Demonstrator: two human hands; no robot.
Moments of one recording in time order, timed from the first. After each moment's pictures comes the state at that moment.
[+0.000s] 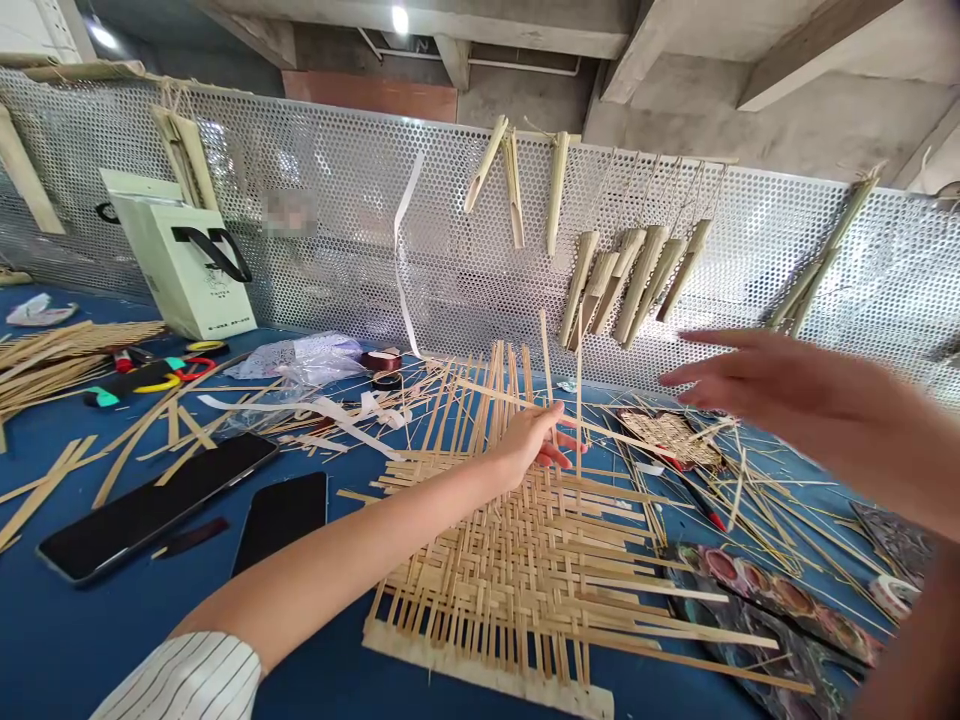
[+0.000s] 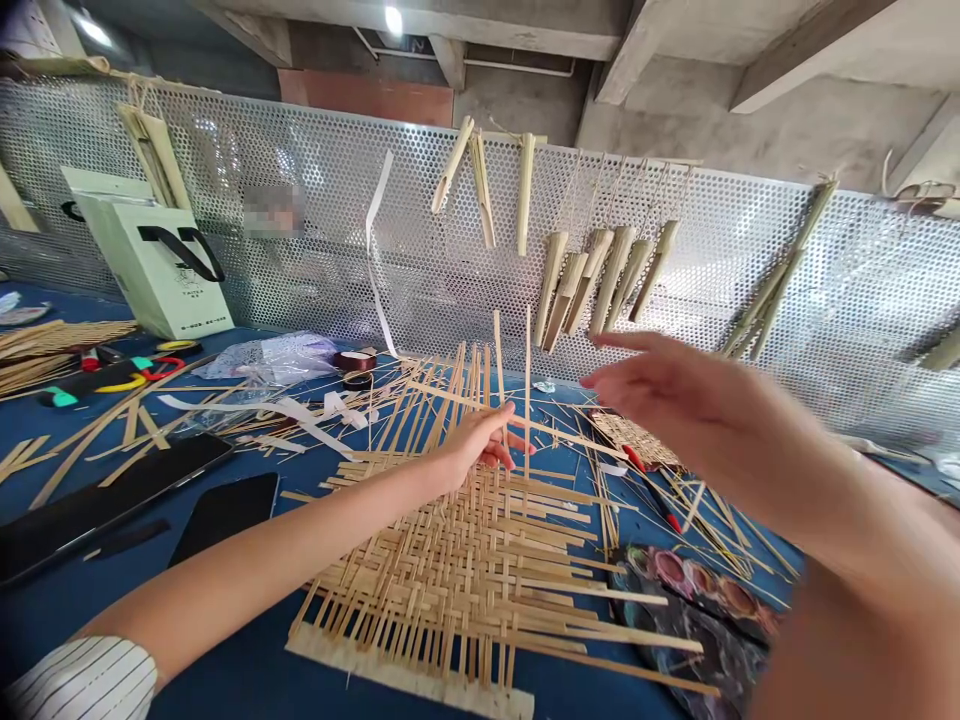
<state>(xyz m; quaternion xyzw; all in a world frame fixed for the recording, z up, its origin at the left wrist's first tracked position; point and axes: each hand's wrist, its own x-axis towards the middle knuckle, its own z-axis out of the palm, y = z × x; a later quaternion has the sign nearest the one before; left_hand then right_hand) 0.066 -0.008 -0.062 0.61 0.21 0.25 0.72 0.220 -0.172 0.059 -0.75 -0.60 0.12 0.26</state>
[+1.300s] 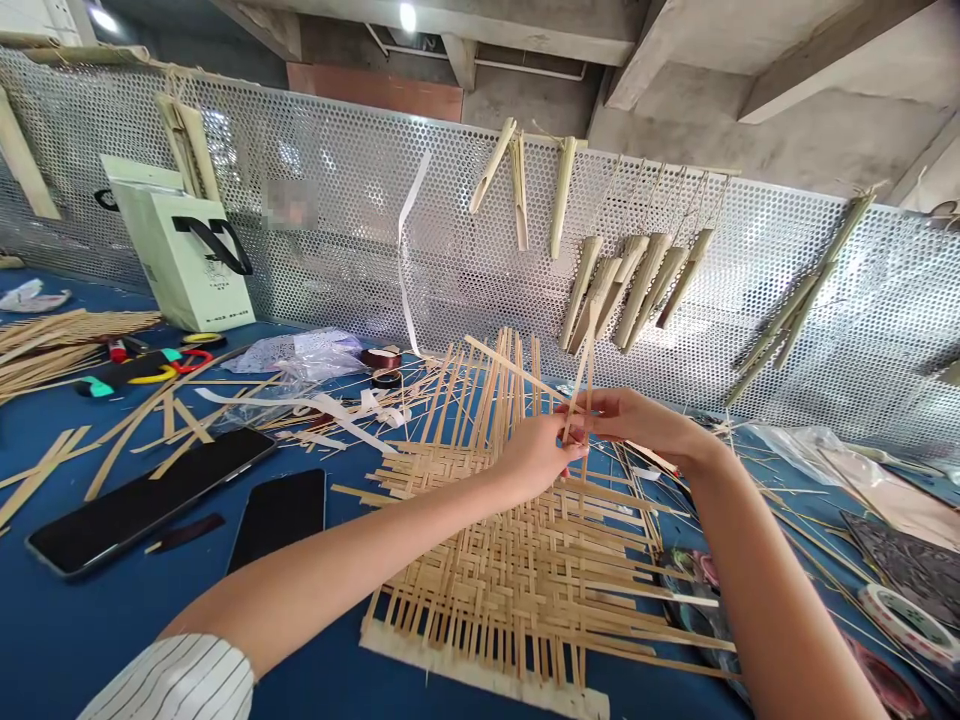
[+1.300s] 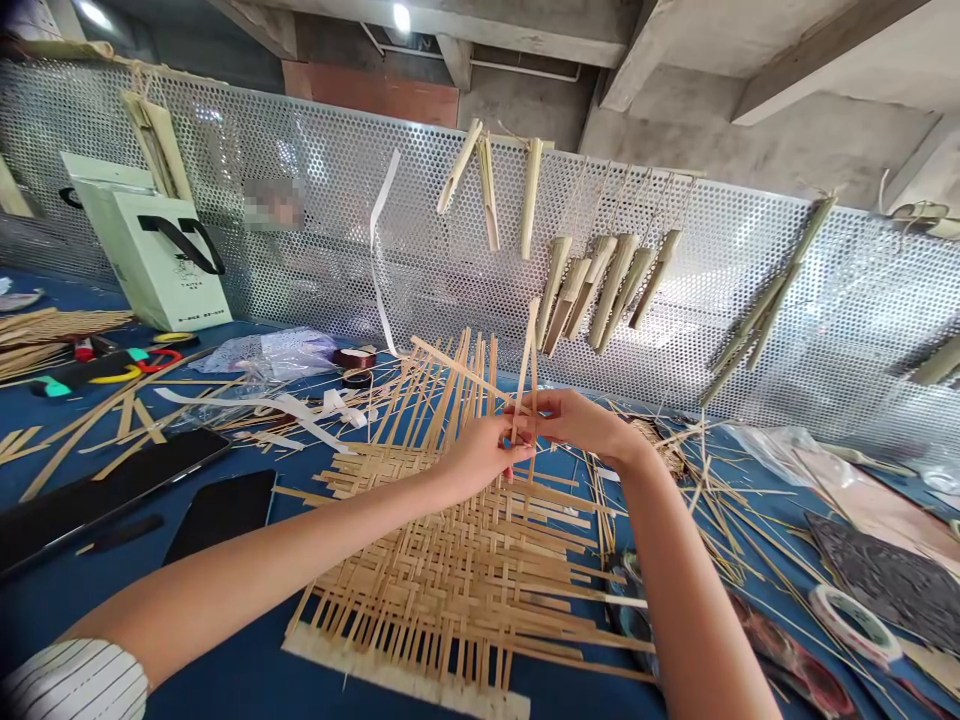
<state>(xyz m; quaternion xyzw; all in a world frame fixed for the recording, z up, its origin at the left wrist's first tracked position) 0.066 -0.017 -0.069 0.80 0.17 0.30 0.50 0.203 -0.079 0.007 -0.57 -0.68 0.35 0.28</state>
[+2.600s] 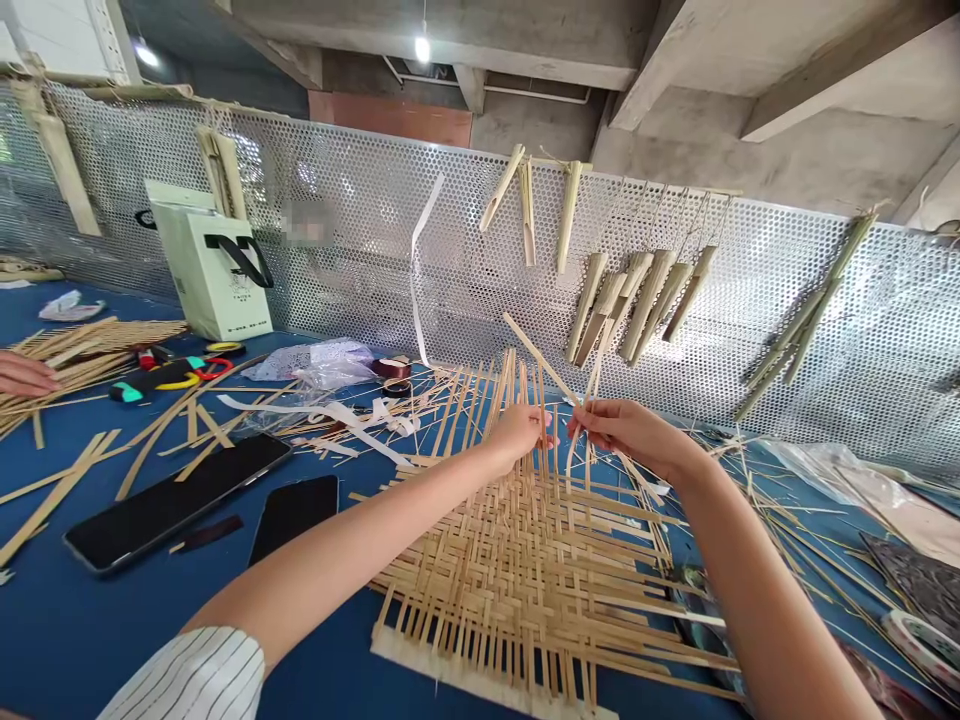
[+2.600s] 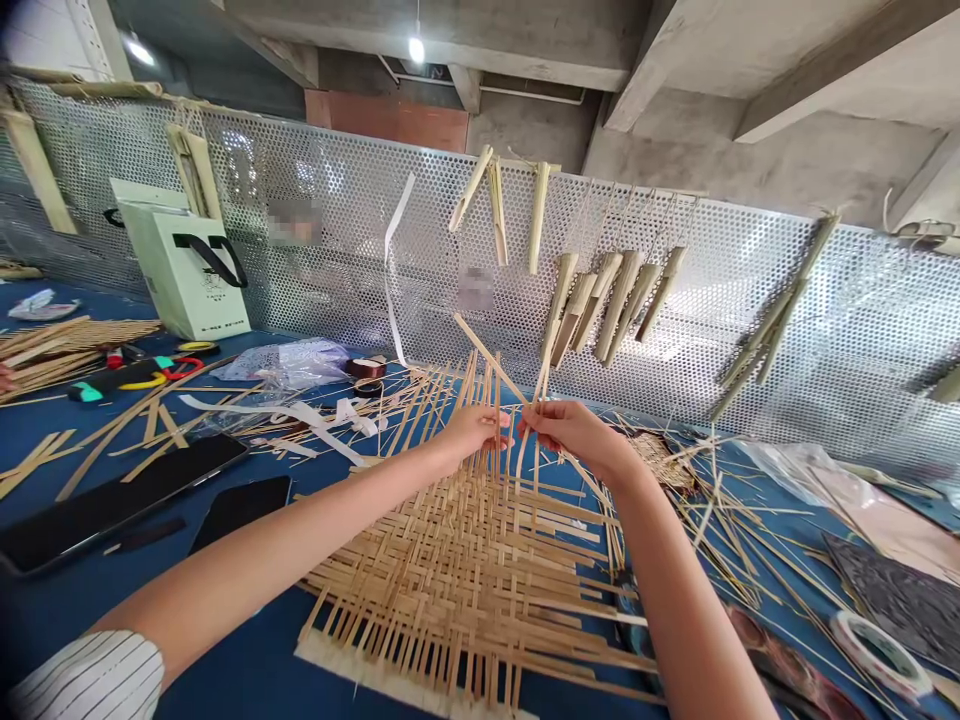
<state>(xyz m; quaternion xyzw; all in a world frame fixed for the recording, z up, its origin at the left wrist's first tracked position) 0.064 0.019 -0.059 0.63 0.28 0.31 0.66 0.196 -0.068 -0.003 -0.61 -0.59 0.38 0.37</state>
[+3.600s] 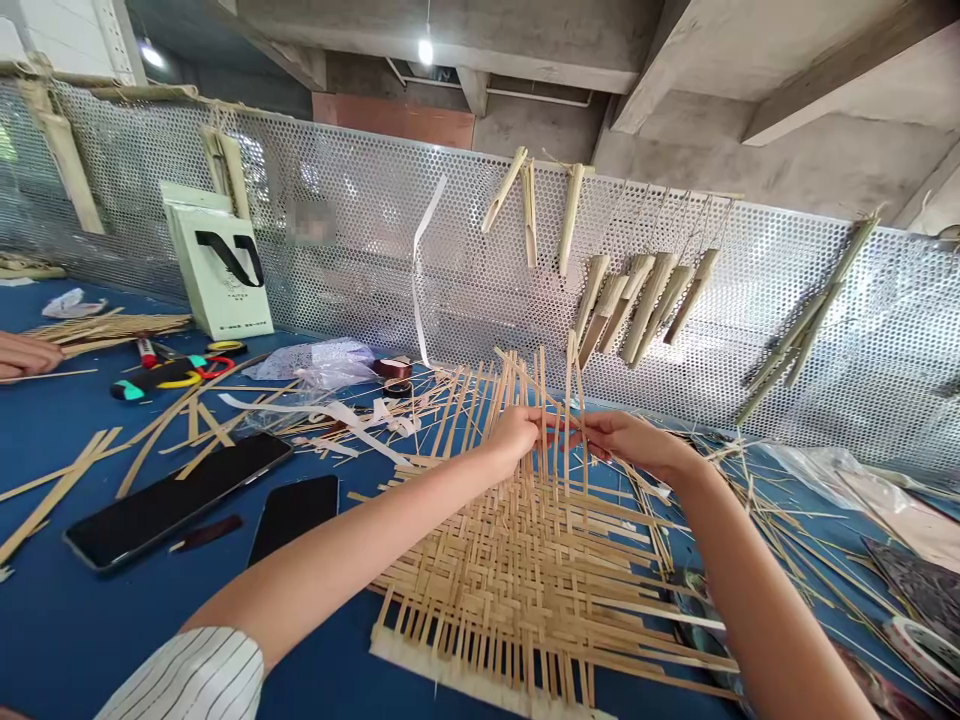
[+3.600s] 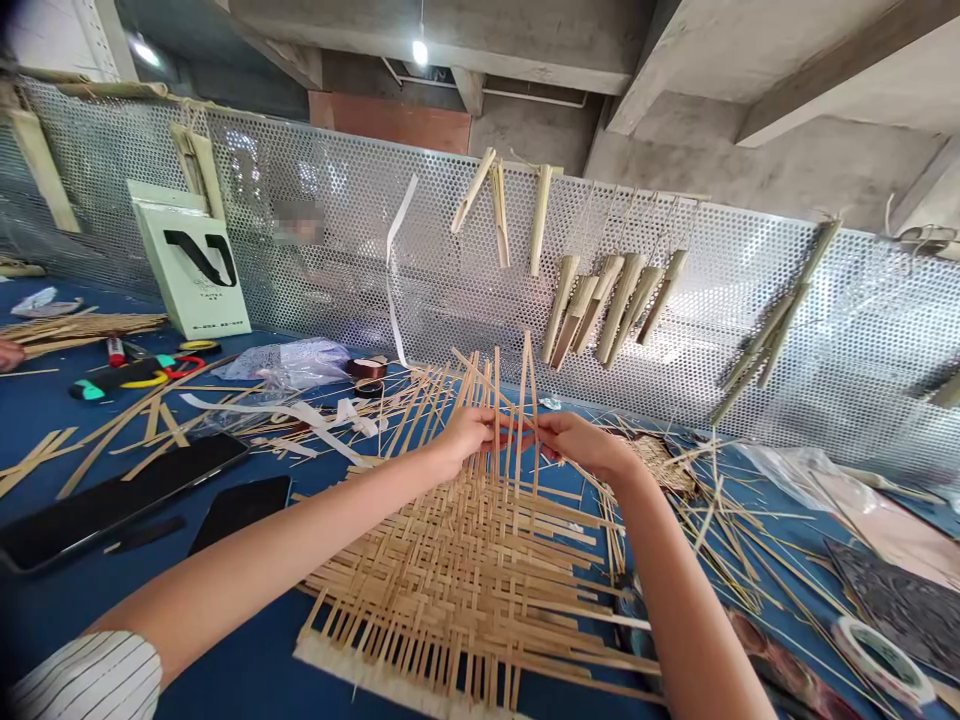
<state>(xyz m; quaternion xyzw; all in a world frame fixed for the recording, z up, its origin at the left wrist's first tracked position) 0.058 0.012 -0.054 0.60 0.26 0.33 0.68 0.209 -0.063 -0.016 -0.61 -0.65 0.35 0.29</state>
